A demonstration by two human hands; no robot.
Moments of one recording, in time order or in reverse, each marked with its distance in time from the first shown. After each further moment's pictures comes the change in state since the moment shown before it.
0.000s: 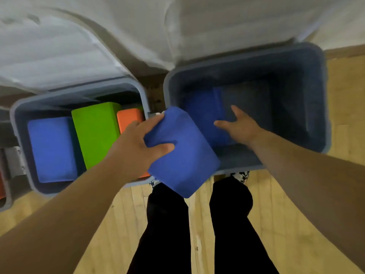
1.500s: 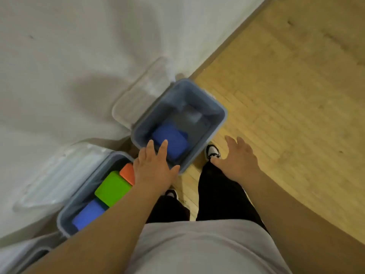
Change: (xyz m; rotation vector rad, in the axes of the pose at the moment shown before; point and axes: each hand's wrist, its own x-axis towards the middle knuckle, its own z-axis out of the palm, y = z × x) left_hand -0.187 0.150 -0.052 0.901 -0.110 0.500; right_hand -0.405 0.011 0.008 0.044 0.494 0.310
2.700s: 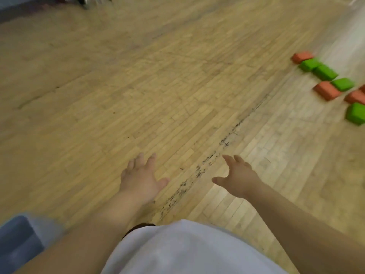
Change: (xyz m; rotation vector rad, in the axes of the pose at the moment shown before) left_hand -0.506 0.313 0.243 0.850 -0.152 1.284; right_hand -0.660 0.397 0.309 0.951 0.451 1.019
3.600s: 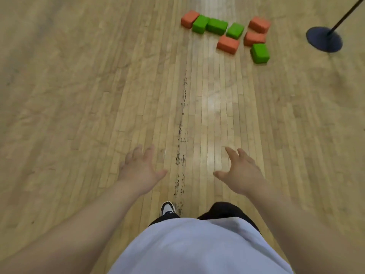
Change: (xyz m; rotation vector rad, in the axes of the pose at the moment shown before) left_hand 0.398 0.346 -0.135 0.349 -0.179 0.572; right_hand 0.231 0.141 -0.201 0.357 0.168 0.603
